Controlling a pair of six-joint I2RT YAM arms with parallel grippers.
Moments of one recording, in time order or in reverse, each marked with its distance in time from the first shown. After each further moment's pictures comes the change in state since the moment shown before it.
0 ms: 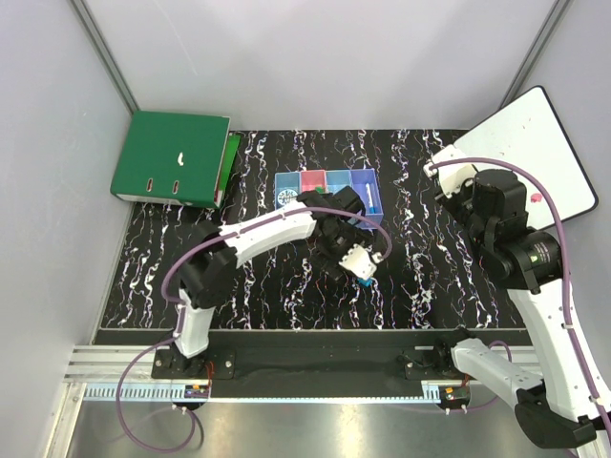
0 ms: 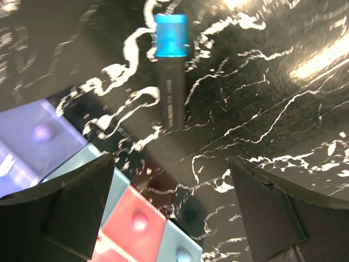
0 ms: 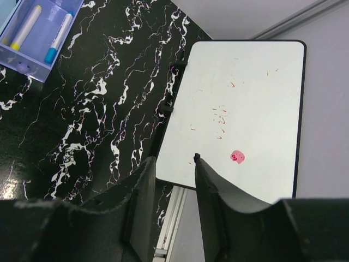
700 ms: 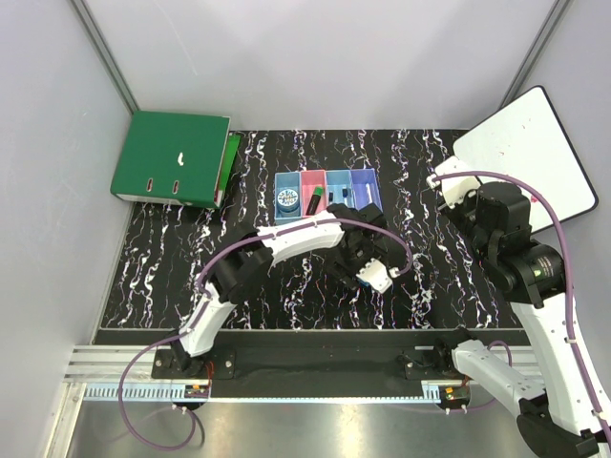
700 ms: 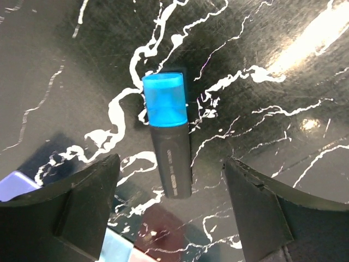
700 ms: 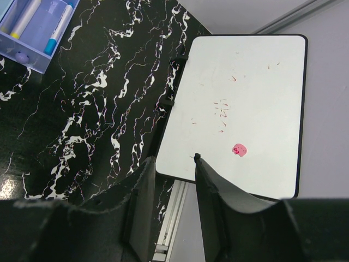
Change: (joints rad) left arm -0.080 0.233 0.140 -0.010 -0.029 0.004; right arm 0.000 -0.074 -0.068 0.001 0.001 -0.009
